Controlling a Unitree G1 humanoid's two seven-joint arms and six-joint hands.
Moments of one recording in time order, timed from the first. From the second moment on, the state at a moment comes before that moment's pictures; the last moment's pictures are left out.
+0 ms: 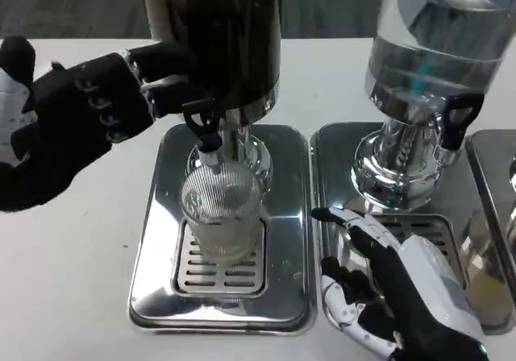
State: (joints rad) left arm -0.33 0.59 0.26 0.37 -0.64 0.01 -1.16; right arm 0.46 -0.19 0.30 -0.39 -0.65 -0.06 -0.06
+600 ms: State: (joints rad) left arm -0.36 0.54 0.22 0.36 -0.61 0.06 -1.21; right arm 0.46 -0.17 0.32 -0.36 -0.65 -0.06 -0.08
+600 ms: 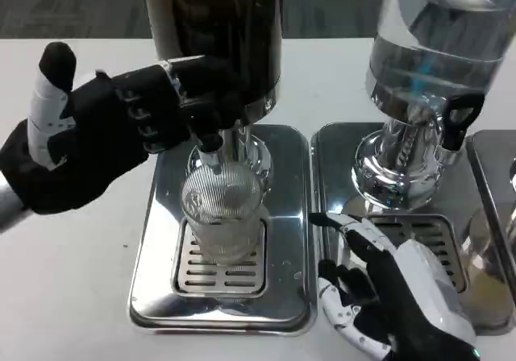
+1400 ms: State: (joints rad) left arm -0.36 0.54 0.19 0.33 -0.49 -0.14 -1.21; right arm 0.43 -0.17 0.31 -0.35 -0.62 -0.07 -0.09
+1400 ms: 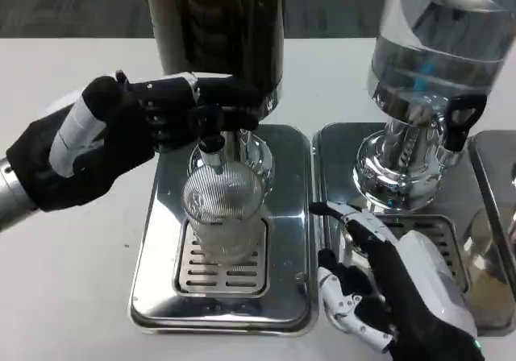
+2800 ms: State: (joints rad) left arm -0.31 0.56 0.17 0.28 -0.38 -0.44 -1.17; right arm 0.28 -0.19 0.23 -0.24 -0.40 -0.13 0.00
